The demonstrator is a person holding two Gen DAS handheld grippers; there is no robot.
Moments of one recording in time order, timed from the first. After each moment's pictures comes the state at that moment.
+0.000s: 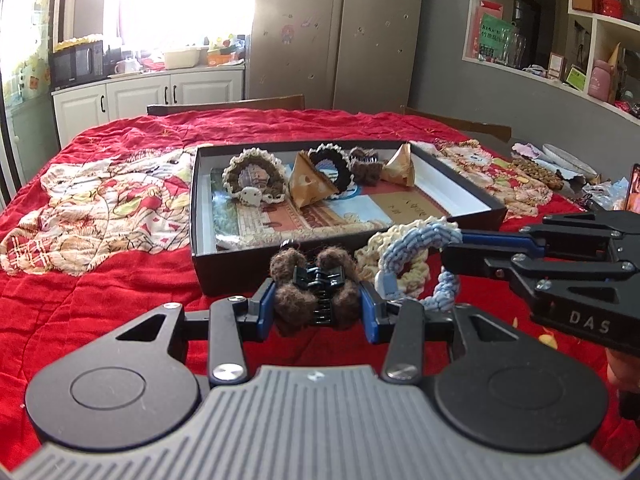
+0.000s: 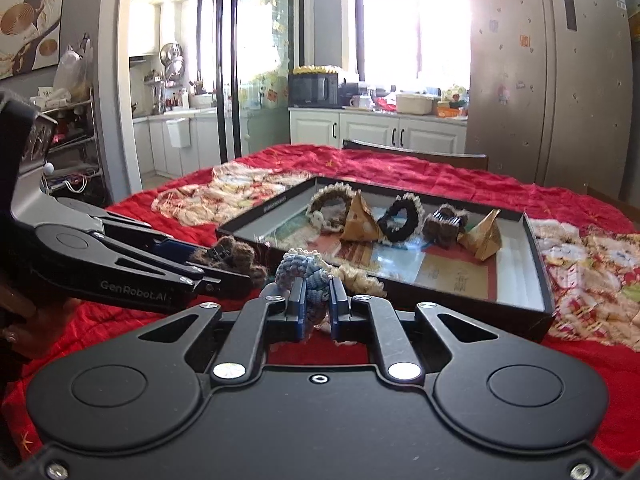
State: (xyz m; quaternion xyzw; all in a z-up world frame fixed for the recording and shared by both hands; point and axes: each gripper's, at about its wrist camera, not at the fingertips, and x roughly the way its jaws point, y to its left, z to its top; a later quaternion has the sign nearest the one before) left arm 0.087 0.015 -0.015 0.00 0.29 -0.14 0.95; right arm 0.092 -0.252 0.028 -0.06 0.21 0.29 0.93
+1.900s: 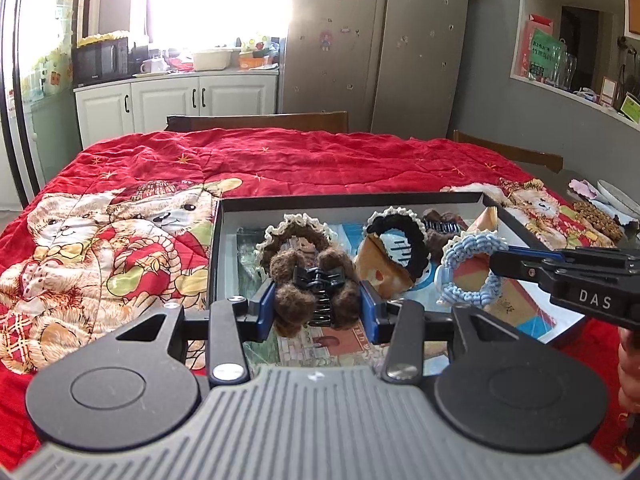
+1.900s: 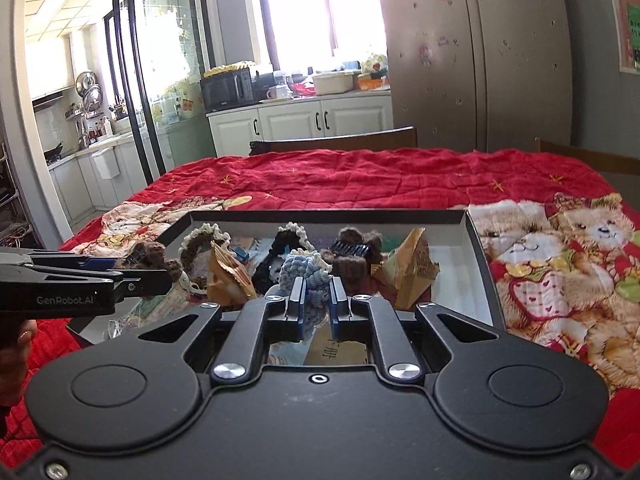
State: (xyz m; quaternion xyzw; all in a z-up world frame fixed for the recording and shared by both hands) left arm 0.207 0.021 -0.011 -0.02 0.29 -0.09 0.95; right arm 0.251 -0.267 0.015 0.02 0.26 0.19 0.95
